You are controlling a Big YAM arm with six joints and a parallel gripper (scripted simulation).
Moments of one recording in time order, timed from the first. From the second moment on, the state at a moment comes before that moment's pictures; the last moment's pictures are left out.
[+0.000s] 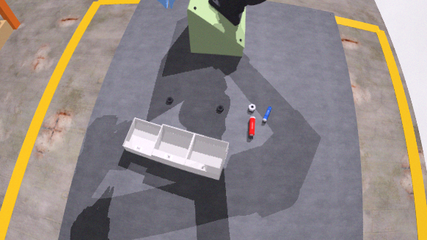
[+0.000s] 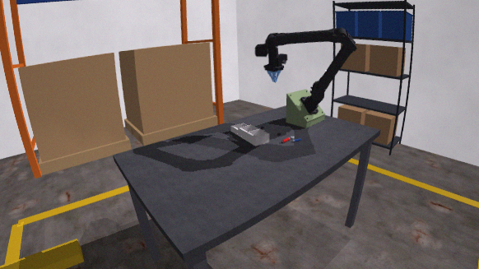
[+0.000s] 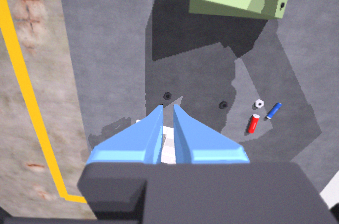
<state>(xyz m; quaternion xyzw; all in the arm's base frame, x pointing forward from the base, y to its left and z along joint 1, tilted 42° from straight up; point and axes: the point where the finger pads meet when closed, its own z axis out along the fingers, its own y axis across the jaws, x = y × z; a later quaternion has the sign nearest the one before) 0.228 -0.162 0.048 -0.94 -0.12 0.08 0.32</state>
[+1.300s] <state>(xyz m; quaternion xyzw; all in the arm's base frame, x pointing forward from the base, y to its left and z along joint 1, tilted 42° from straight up) 0.258 -0.113 0.028 -0.85 -0.40 -0.04 0.33</state>
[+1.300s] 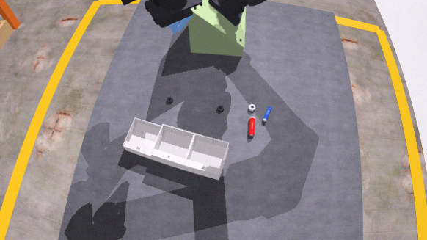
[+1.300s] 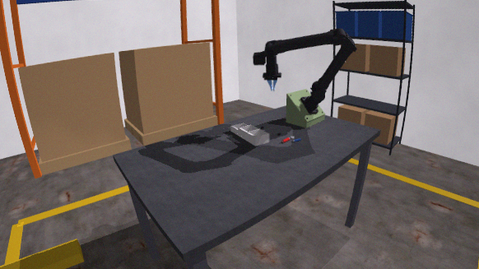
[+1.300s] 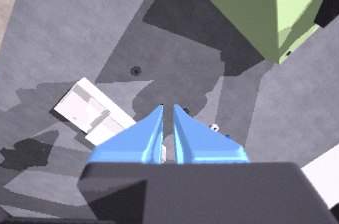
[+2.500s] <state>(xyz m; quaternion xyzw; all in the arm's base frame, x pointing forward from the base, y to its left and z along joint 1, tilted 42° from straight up) 0.283 -0.094 0.043 -0.69 -0.64 -0.15 0.30</state>
